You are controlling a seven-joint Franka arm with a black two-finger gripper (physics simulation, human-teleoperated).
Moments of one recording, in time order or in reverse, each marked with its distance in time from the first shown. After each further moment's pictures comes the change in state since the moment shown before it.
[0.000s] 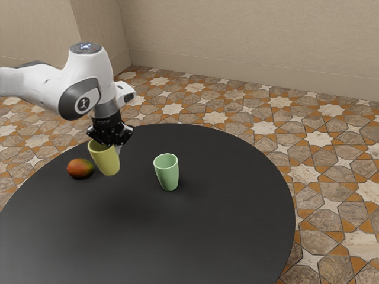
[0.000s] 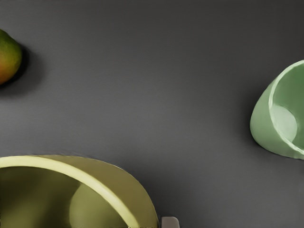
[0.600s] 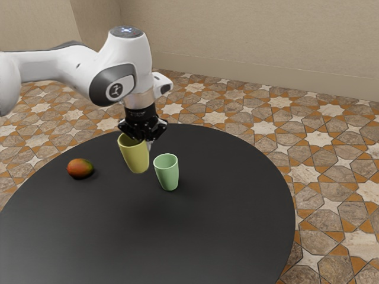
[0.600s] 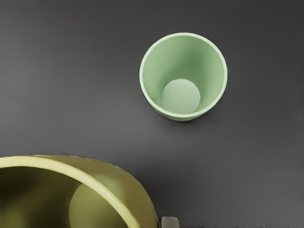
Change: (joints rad) arm -0.048 0.082 -0.129 0.182 -0.004 -0.154 -0.133
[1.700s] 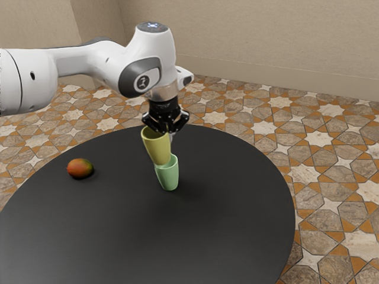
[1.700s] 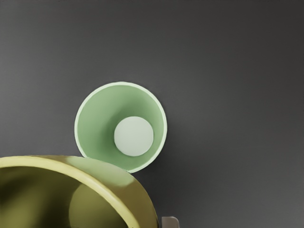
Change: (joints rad) arm -0.022 0.220 -0.001 0.256 0.013 -0.032 -0.082
